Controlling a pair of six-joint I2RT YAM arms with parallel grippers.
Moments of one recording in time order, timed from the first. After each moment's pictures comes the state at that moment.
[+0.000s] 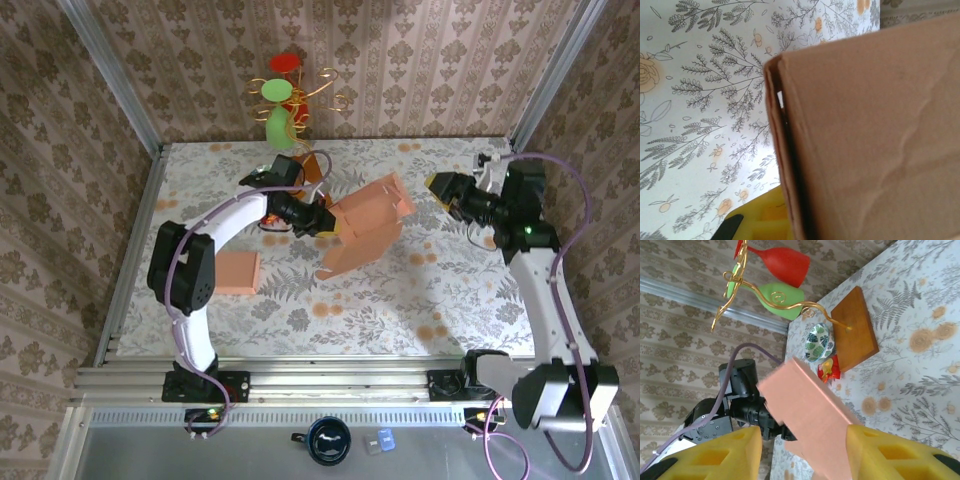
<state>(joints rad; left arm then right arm) -0.52 1.91 1.51 -0.73 0.89 -0.39 -0.11 1.16 1.08 -0.38 -0.79 0.74</state>
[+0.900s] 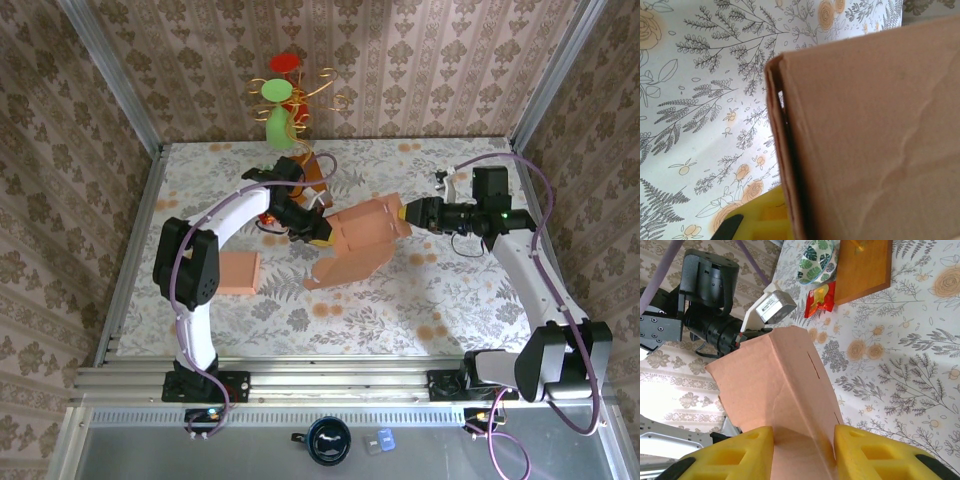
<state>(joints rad) -0.52 1.95 1.58 -0.97 0.88 -0.20 0.01 1.27 1.06 -0.56 -0.90 0.33</state>
